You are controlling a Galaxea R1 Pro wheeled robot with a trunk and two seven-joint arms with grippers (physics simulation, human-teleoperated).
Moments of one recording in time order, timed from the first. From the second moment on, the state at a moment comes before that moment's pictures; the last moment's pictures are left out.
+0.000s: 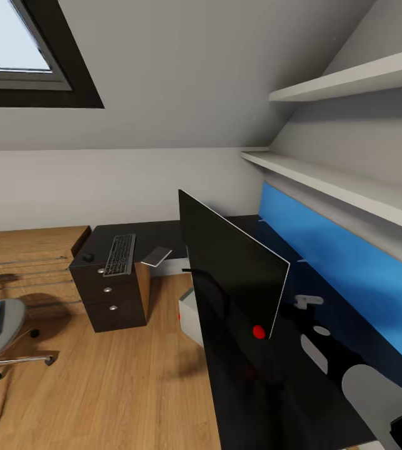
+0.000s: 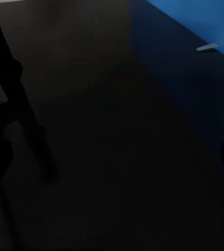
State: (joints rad) left arm -0.15 0.03 0.21 -0.43 0.13 -0.18 0.16; right arm -0.79 -0.21 0.42 -0.42 -0.54 -0.17 -0.06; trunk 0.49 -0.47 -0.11
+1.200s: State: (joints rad) left arm -0.15 0.04 0.21 -0.43 0.13 -0.18 0.16; right arm -0.79 -0.21 0.52 -0.41 -0.47 -0.21 0.13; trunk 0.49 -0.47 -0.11
